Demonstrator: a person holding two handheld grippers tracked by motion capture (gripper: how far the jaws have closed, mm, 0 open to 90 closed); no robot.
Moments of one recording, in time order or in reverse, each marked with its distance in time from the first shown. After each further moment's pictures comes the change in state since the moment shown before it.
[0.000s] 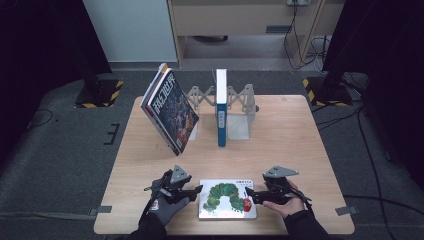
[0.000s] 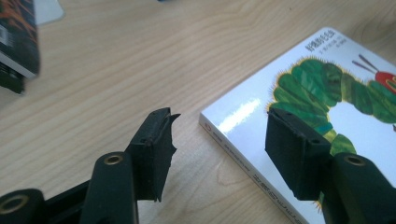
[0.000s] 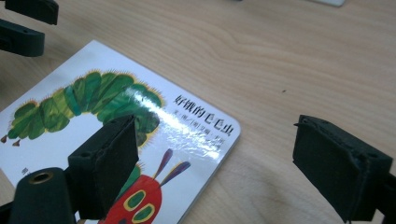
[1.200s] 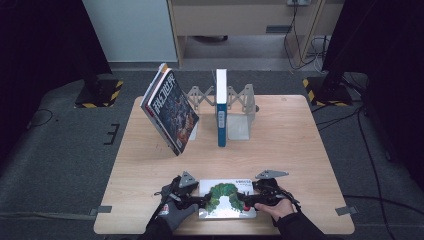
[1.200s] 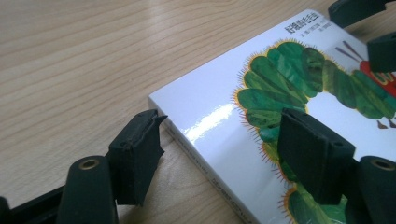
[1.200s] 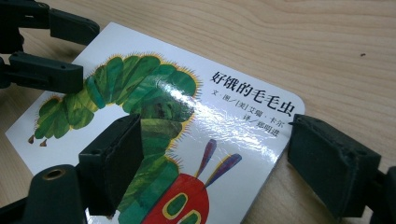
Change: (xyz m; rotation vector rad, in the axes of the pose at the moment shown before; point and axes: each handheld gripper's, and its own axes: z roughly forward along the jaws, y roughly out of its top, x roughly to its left) left arm -0.015 -0.014 0.025 0.002 -0.078 -0.088; right arm 0.010 -0.010 0.028 0.062 0.111 0.117
